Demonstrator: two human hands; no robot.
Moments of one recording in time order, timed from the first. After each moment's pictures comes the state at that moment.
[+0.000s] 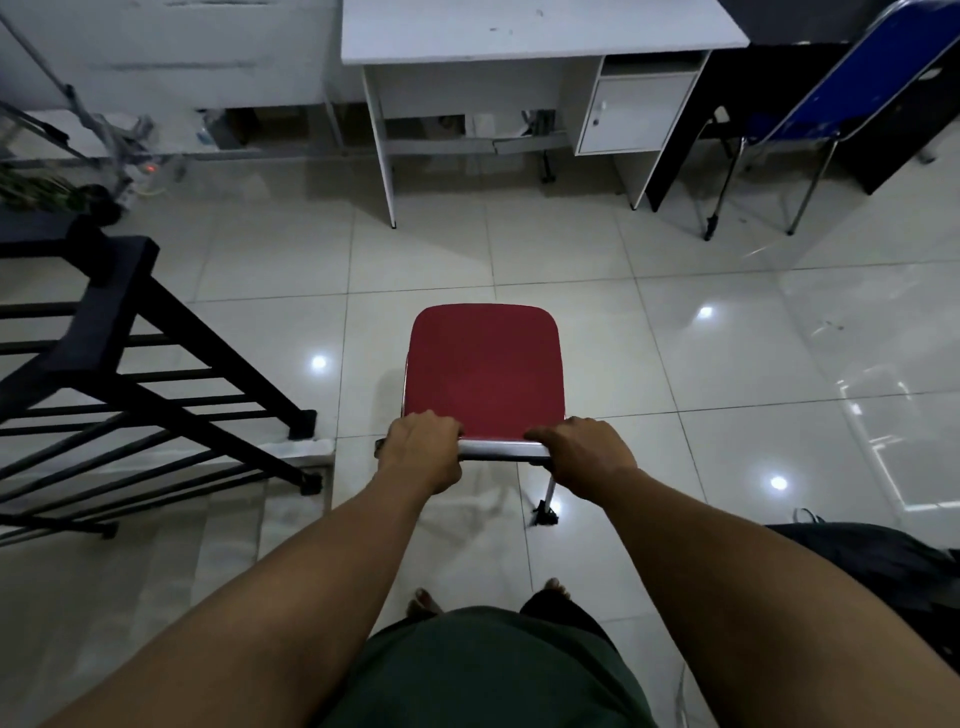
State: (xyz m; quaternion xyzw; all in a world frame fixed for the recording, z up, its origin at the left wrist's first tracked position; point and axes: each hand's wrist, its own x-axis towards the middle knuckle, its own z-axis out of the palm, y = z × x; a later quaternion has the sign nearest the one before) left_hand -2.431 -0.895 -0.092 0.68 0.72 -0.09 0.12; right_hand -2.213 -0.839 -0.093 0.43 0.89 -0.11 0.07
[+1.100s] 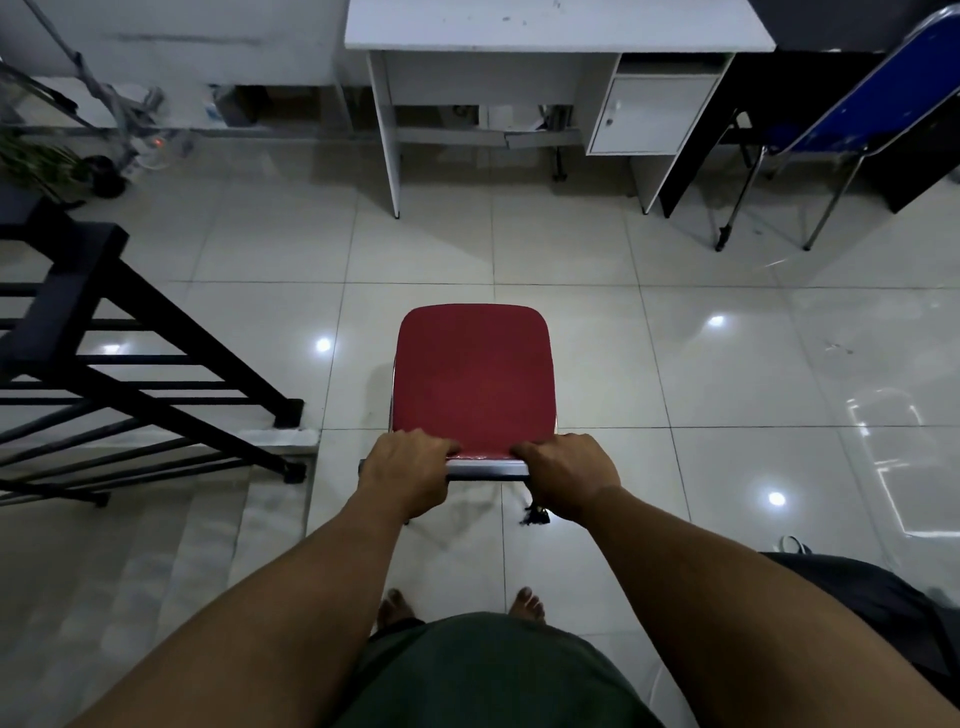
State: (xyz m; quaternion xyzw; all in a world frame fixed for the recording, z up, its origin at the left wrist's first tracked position) left_hand -2.396 -0.877 -0.104 0.70 0.70 -0.05 0.11; right_hand -2.180 -0.804 -0.100 0.36 0.93 -0.06 0.07
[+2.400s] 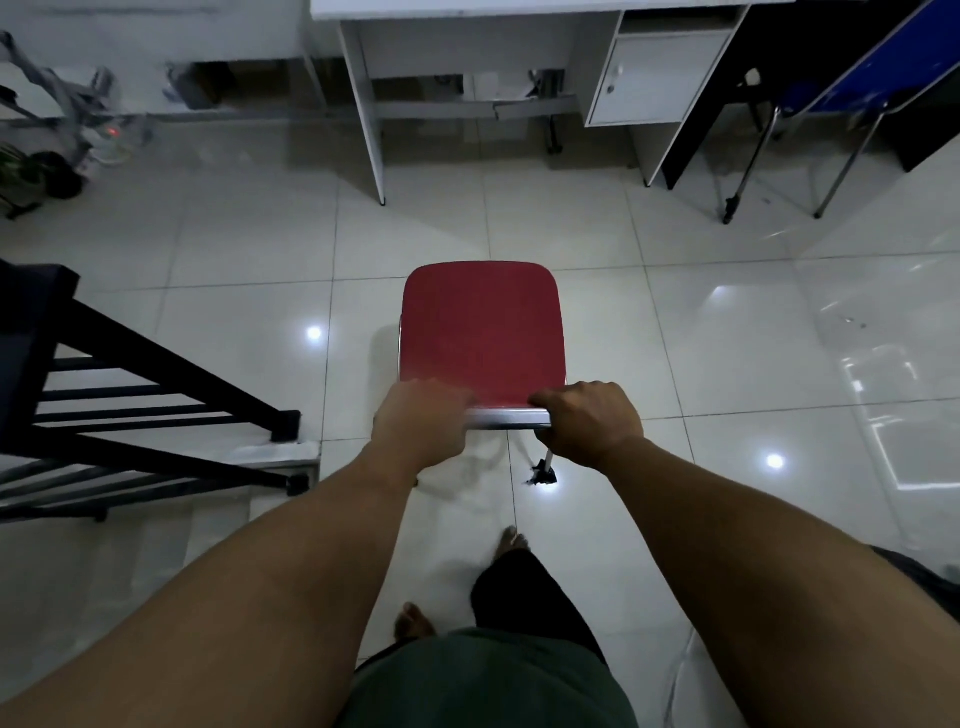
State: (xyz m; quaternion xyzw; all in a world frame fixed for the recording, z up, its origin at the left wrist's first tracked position) left_hand -2.449 -0.752 -0.103 0.74 0.67 -0.07 0.08; right_hand -2.230 -0.691 -0.103 0.42 0.91 -0.01 0.04
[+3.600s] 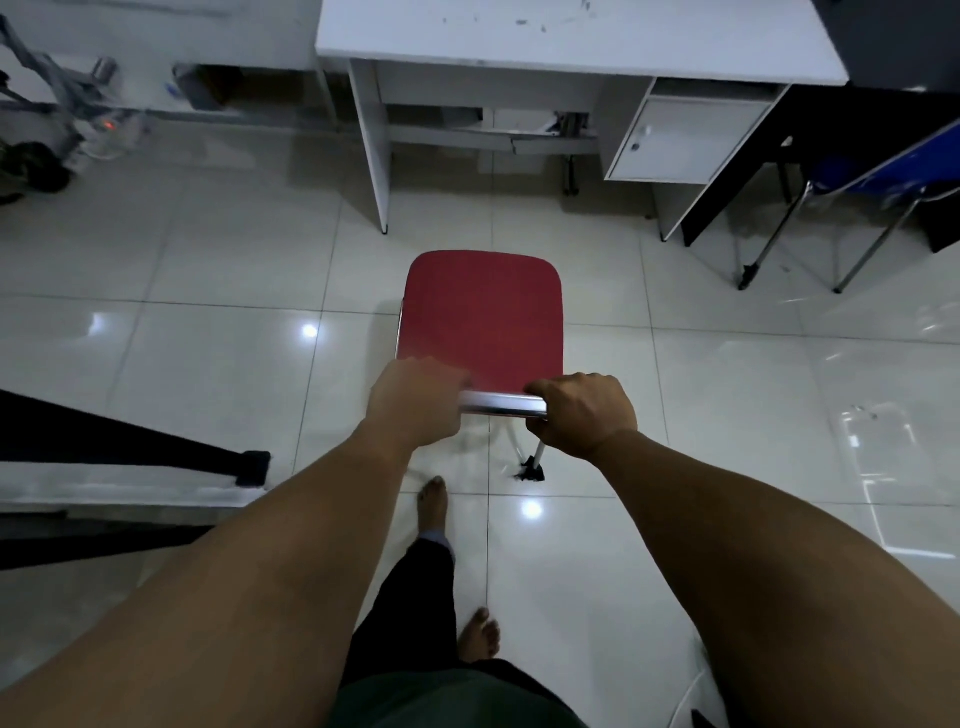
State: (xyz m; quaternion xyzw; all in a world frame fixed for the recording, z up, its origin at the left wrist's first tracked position) left_hand -2.490 -0.533 -0.103 0.71 0.70 -0.04 0.07; right_hand -2.270 -0.464 -0.110 0.39 0.92 -0.01 0.02
